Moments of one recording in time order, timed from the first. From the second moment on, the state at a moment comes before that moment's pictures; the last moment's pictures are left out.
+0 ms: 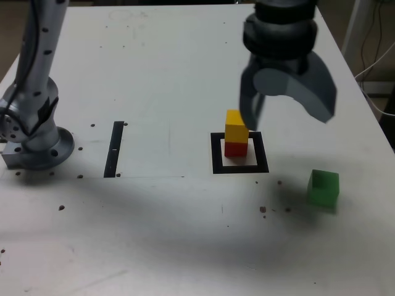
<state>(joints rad) -0.21 2.08 -1.95 1.43 0.05 0.13</state>
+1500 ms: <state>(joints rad) -0.27 2.45 -2.25 1.45 -0.02 0.08</state>
